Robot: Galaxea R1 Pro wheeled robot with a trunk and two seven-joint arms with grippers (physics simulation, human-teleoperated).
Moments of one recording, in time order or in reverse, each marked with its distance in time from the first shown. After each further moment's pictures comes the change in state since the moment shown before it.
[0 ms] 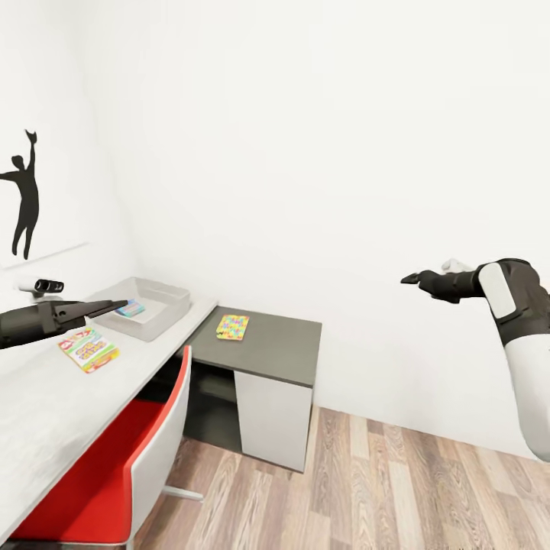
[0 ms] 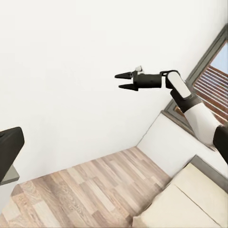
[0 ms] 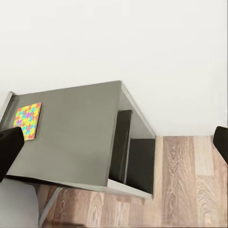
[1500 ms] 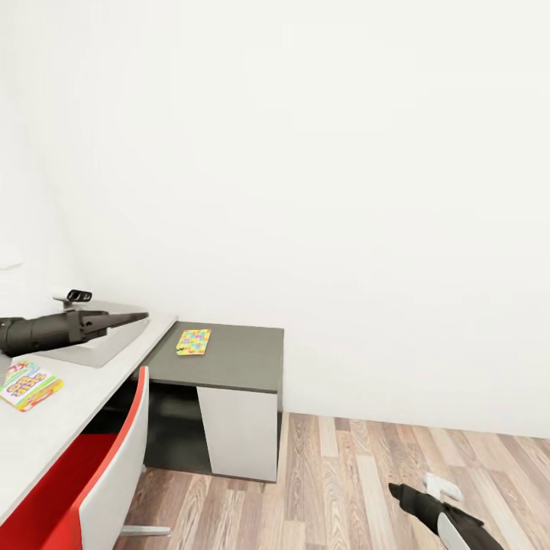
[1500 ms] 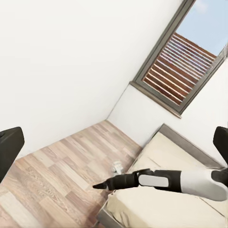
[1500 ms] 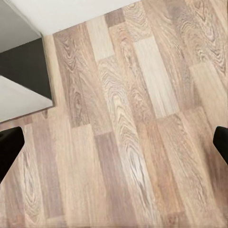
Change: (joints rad) left arm 0.010 -0.025 -0.096 0.002 -0.012 0.000 0.000; right arm 0.785 0.186 0.017 0.348 0.079 -0.849 -0.010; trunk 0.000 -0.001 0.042
